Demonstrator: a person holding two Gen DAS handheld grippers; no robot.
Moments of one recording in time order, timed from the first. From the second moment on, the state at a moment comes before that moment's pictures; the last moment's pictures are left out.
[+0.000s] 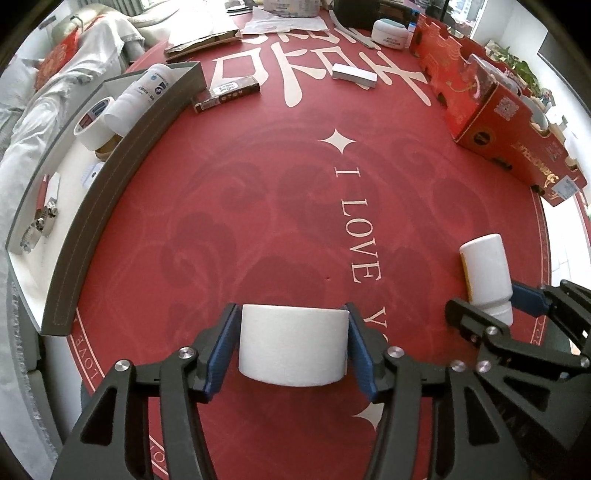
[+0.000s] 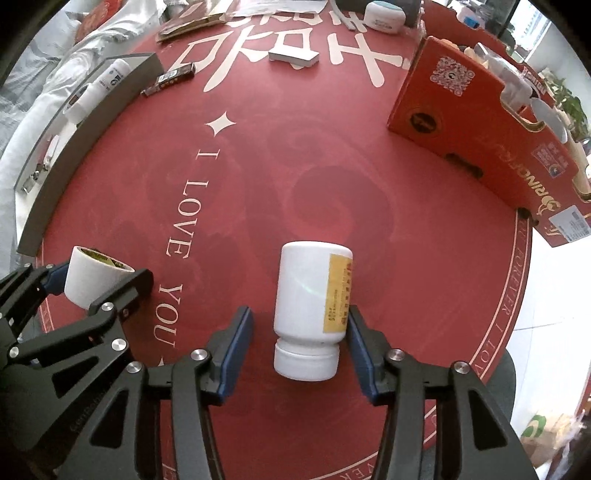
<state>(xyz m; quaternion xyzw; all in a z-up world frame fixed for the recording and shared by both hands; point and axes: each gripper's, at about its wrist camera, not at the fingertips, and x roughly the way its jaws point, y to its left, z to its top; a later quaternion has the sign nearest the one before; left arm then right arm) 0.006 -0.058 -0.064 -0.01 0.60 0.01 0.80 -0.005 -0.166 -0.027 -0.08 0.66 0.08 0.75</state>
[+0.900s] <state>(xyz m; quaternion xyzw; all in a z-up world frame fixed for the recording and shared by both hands) -0.001 -0.027 -0.055 -0.07 0.60 0.03 0.80 0.001 -0.186 -0.025 -0.04 0.67 0.07 0.74</state>
